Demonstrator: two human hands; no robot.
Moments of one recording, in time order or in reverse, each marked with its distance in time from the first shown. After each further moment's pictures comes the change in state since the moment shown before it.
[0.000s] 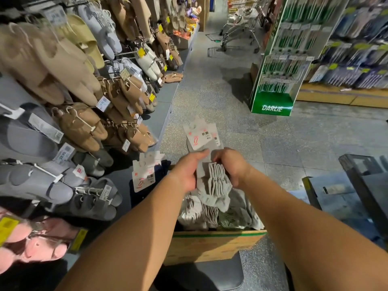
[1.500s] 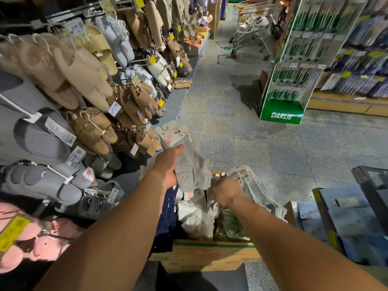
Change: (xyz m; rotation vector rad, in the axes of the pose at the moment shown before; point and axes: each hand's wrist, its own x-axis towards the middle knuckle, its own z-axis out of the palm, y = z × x) left_hand 0.000 0.042 -0.056 0.043 0.409 0.258; right_hand 0.008 0.042 0.021 -1.019 0.128 0.002
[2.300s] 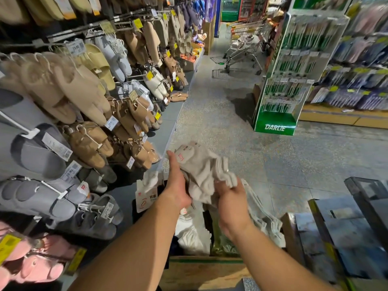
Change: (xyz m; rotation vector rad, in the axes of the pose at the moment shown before) left_hand -0.040 -0.008 0.038 -0.324 -0.272 -0.226; right_hand -0.062 -0.023 -0.016 1.419 0.258 -0.223
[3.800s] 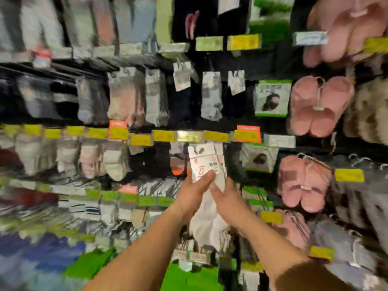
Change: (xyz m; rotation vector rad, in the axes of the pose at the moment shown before) left_hand -0.650 -0.088 -0.208 0.102 1.163 1.355; right_hand -0.512 0.029 0.252 -0.722 -1.793 -0.469
